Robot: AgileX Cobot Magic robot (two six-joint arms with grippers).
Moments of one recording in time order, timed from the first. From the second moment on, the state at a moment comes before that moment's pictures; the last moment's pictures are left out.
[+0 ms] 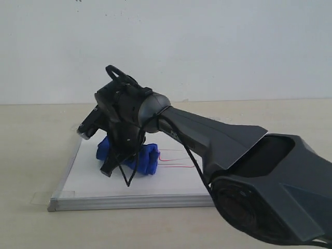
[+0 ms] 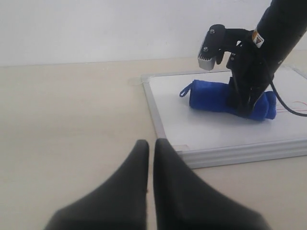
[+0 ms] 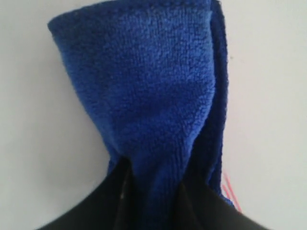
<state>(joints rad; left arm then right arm) 0.02 0.00 0.00 -0.05 0.31 0.06 0.79 2.68 -2.50 -0.22 1.17 -0.26</state>
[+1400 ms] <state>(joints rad) 0.02 0.00 0.00 -0.05 0.31 0.06 0.82 2.61 -2.39 -0.22 1.20 -0.22</state>
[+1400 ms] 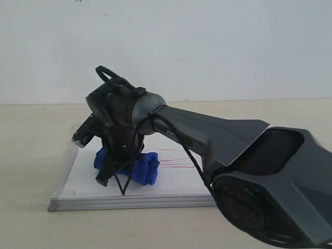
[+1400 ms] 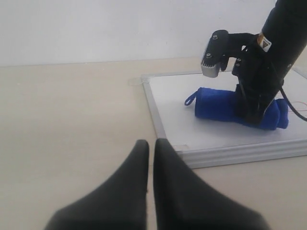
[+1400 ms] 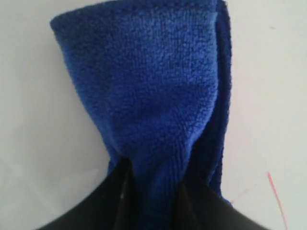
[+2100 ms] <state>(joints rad) 0.02 0.00 0.00 -0.05 0.31 0.06 0.48 2.43 -2.09 -0.13 1.21 -0.09</state>
